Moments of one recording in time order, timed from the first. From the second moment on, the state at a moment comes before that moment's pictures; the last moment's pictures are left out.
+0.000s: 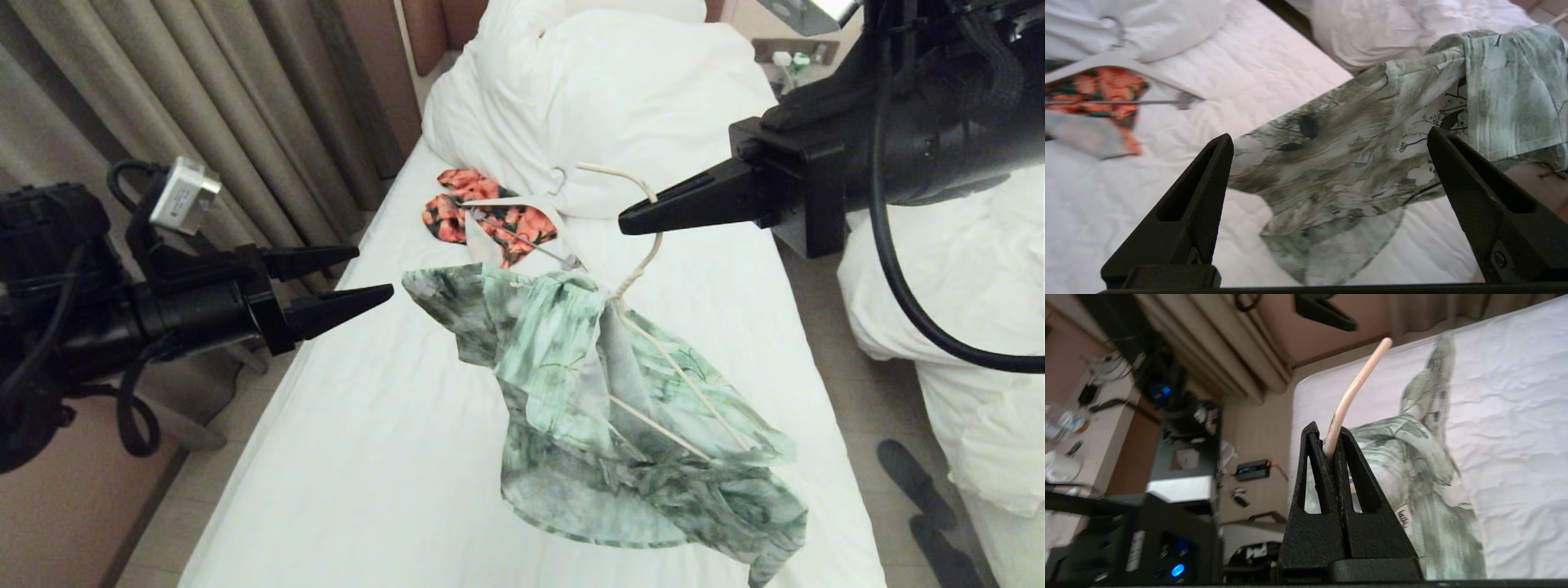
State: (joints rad) left arm -0.05 1.52 -0.79 -0.69 -0.87 0.15; right arm 0.52 1.77 -1.96 0.63 0.88 -0.37
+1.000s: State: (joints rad) left arm -0.24 1.74 -0.64 -1.10 -0.87 0.15; right arm 0.51 1.71 -1.89 0.72 0.90 -0.40
